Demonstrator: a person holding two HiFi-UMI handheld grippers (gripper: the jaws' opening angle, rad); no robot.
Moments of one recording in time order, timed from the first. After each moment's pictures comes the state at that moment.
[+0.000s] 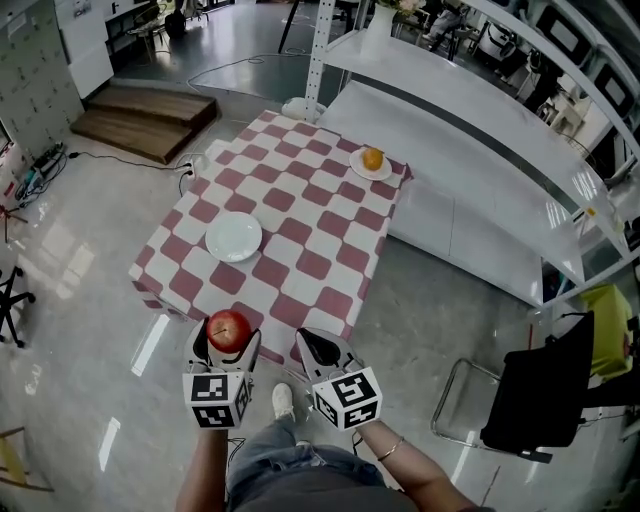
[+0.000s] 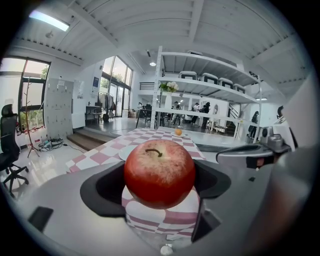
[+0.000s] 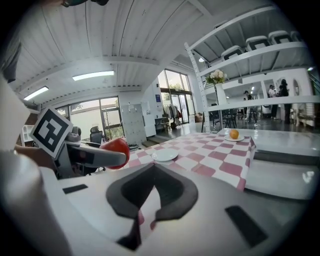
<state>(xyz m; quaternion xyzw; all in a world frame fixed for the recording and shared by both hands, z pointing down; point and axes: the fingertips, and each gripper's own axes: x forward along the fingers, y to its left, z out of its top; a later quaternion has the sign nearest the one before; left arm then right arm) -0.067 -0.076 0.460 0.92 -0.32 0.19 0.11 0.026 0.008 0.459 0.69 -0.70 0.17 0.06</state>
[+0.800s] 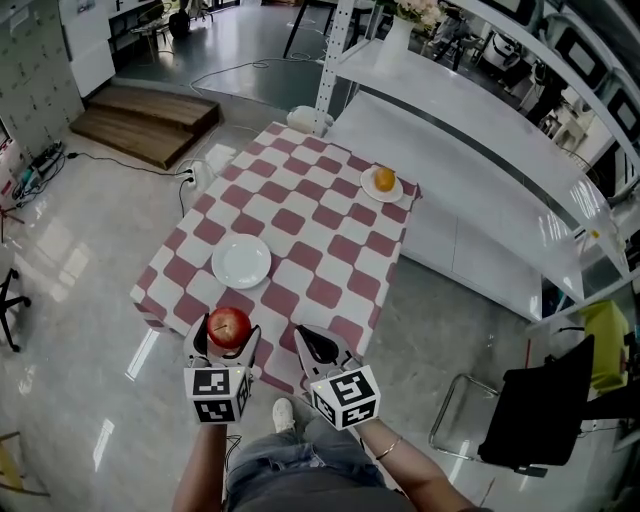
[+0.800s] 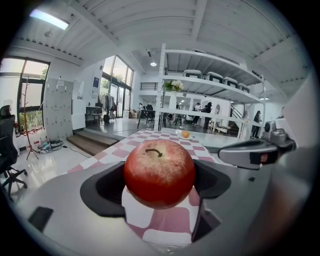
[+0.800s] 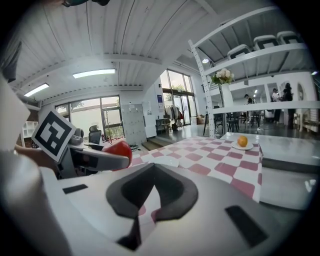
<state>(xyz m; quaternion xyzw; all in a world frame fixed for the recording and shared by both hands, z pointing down) -0.043 -0.156 0.462 0.92 -0.32 0.19 0.11 0.046 -0.073 0.451 0.69 -0.71 0.16 0.07</state>
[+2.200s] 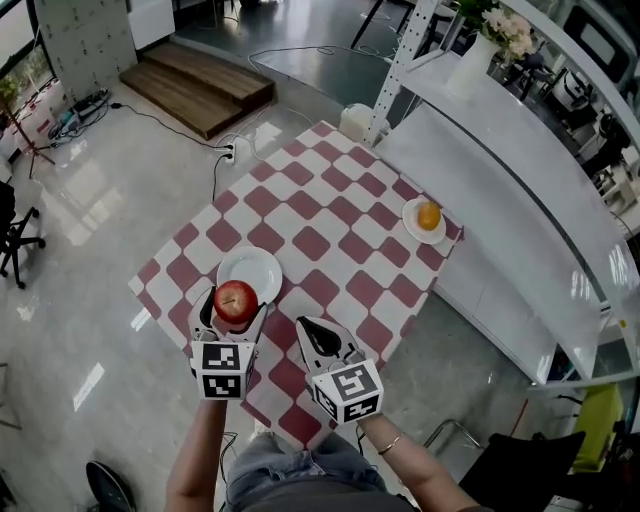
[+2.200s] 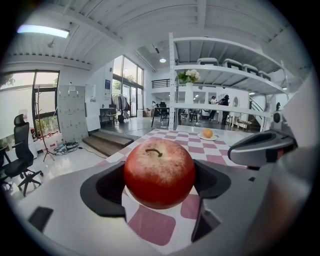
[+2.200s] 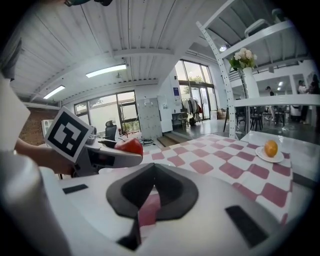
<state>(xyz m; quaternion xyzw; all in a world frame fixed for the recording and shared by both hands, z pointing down) 0.027 -0.254 0.479 0.88 -0.41 0.21 0.09 0.111 -0.170 0.465 0.59 -0.78 0.16 0.10</state>
